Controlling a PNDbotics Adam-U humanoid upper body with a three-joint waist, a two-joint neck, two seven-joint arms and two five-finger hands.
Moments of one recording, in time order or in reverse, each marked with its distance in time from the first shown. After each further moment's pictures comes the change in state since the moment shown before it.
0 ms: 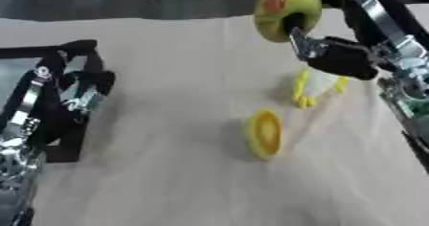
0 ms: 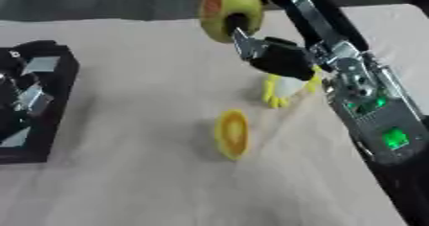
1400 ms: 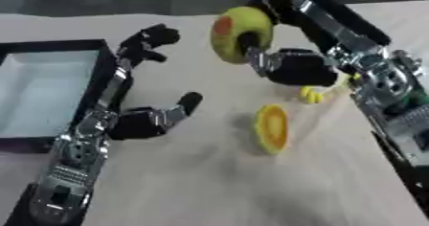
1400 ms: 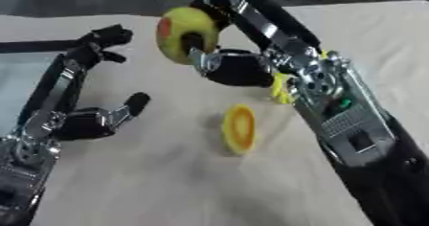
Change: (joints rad) left arm -0.055 -0.098 -0.117 0.044 -0.231 -0.192 0.039; right arm -0.095 0.143 0.117 0.000 0.146 0.314 0.222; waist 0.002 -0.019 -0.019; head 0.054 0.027
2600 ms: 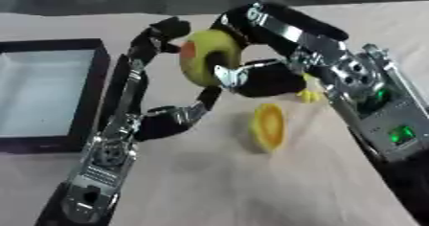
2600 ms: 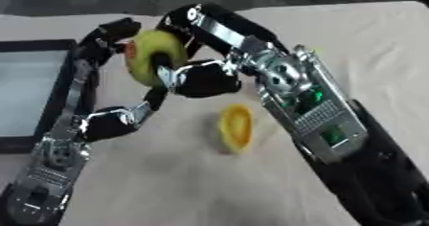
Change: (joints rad) left arm -0.023 -0.074 -0.058 0.043 -0.008 -0.090 0.214; right arm -0.054 0.038 0.068 0.014 -0.030 0.152 0.133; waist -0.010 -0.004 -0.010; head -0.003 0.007
